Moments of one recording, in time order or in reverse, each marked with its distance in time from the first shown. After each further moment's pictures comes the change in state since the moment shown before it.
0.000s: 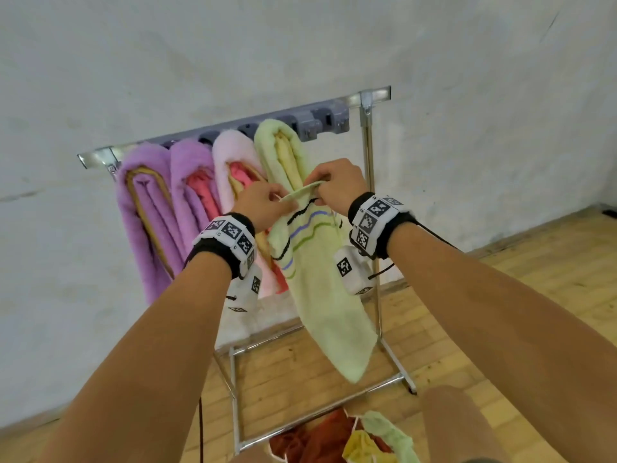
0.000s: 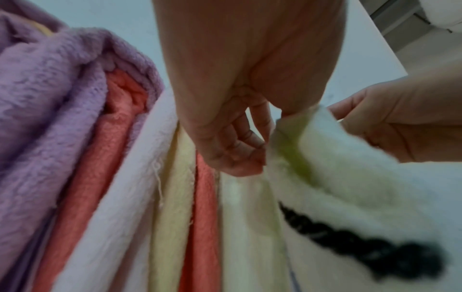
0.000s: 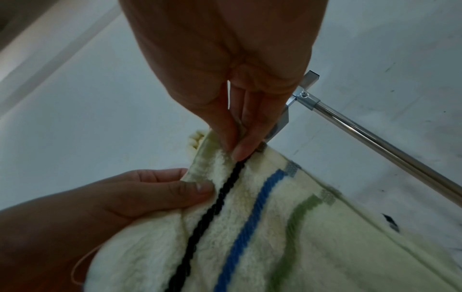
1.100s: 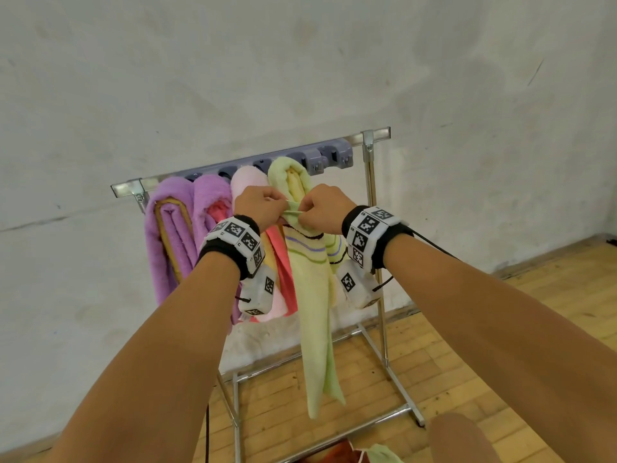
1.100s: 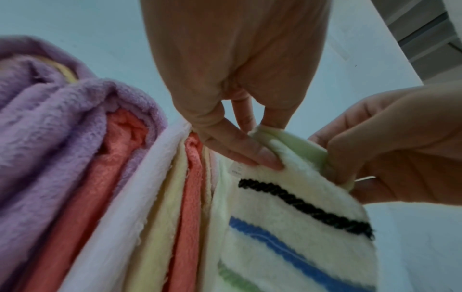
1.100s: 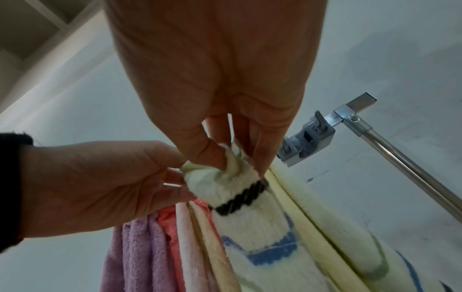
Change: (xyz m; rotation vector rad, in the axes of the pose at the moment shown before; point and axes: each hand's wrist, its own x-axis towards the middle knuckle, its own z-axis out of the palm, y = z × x) left_hand -0.002 0.035 -0.039 -0.323 0.189 -0.204; right_hand -0.019 -0.064 -0.015 -0.404 -0.286 -0.151
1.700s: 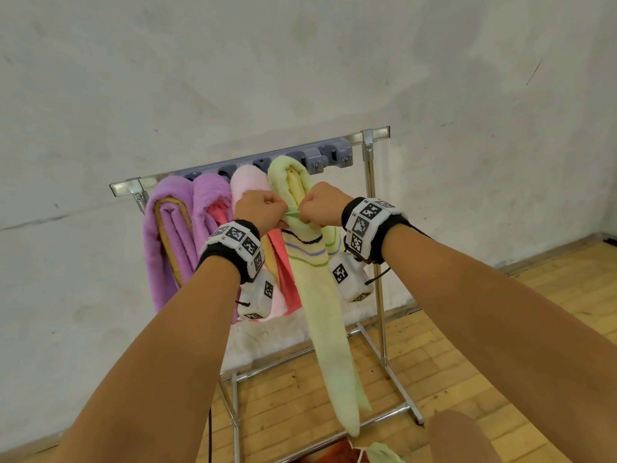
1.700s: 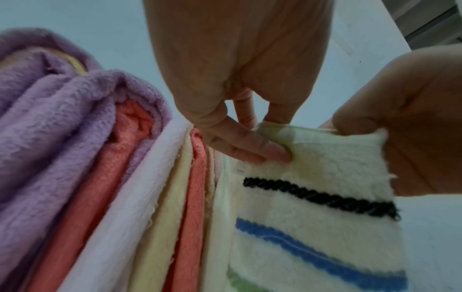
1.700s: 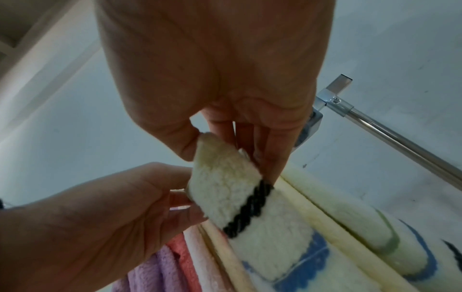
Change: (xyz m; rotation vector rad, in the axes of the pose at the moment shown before) left_hand -0.006 -0.003 0.001 -0.038 -0.027 -0.027; right_hand 0.006 -0.009 -0.003 0.160 -0.076 0.181
